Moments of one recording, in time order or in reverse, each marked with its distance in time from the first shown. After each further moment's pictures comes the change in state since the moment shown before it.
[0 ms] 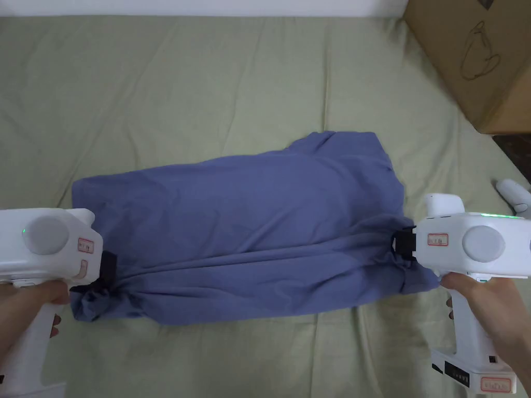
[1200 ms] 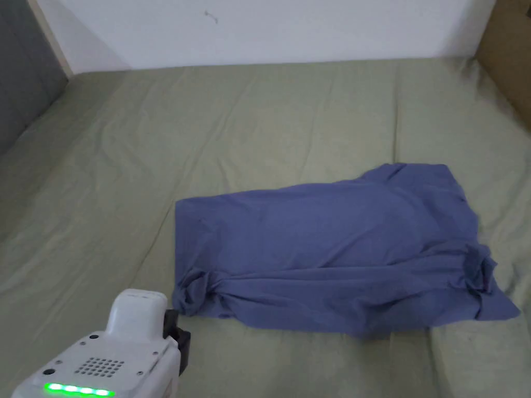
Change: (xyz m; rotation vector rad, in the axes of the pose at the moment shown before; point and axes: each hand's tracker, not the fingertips) left arm 0.032 -0.178 0.116 0.486 0.109 -0.128; right arm -0.049 -0.151 0.234 0.620 -0.007 0.108
